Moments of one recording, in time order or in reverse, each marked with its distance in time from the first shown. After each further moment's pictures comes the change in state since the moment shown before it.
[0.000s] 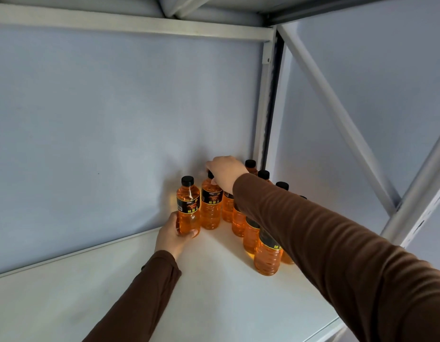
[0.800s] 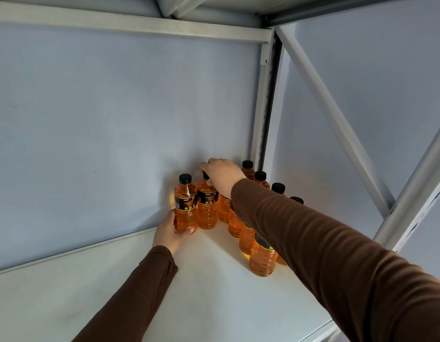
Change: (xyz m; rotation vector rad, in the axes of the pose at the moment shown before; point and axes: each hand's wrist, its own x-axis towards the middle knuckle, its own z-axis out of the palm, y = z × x) left_hand 0.007 0.005 0.001 0.004 -0.021 -0.017; right_hand -0.003 0.002 0.016 0.063 0.144 -0.085
